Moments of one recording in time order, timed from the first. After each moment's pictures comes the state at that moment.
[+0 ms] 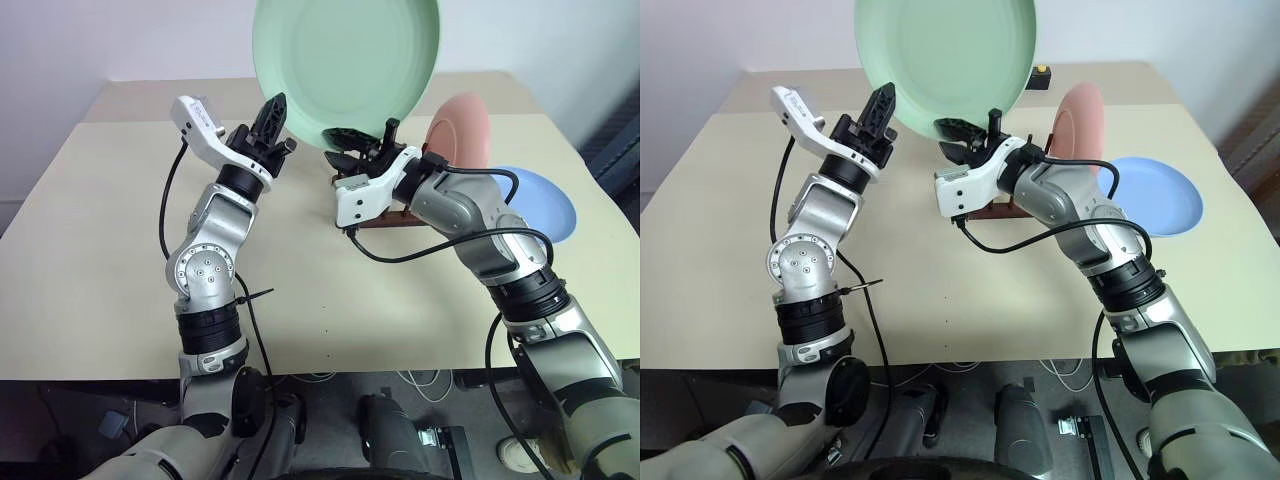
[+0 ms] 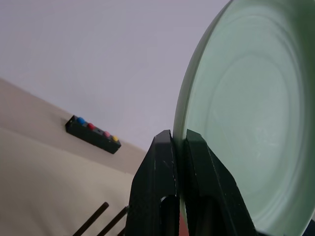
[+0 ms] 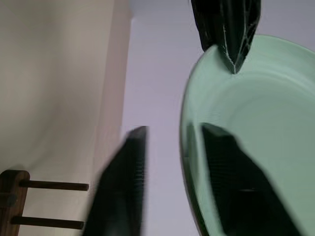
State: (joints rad) left arm -0.69 -0.07 0.30 -0.18 -0.79 0.58 -0.07; right arm -0.84 -0.54 0.34 0.02 -0.69 -0.24 0.47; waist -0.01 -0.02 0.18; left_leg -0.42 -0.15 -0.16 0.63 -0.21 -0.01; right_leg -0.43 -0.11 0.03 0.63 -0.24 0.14
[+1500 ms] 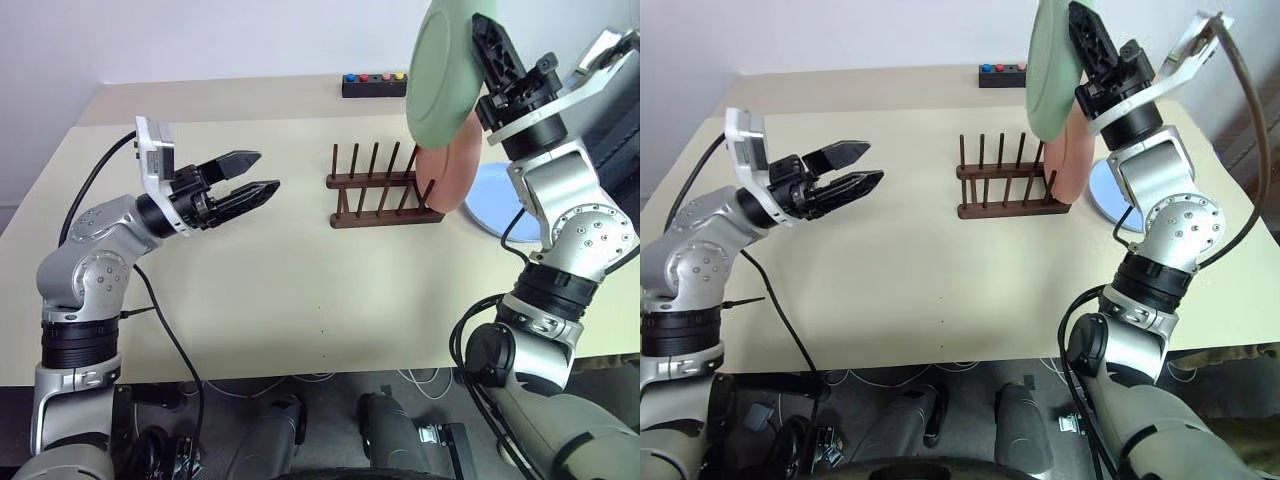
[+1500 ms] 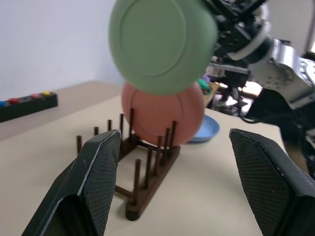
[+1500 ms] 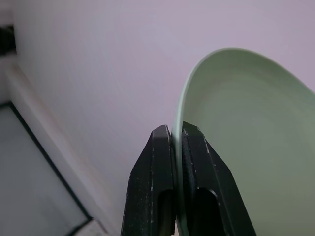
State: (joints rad) left arm -0.54 0.61 0.20 -0.11 -0.77 0.55 -0.98; right arm -0.86 -0.23 -0.57 -0.03 1.25 0.78 0.18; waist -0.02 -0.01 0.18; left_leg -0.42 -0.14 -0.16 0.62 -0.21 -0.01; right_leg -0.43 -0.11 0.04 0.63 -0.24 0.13
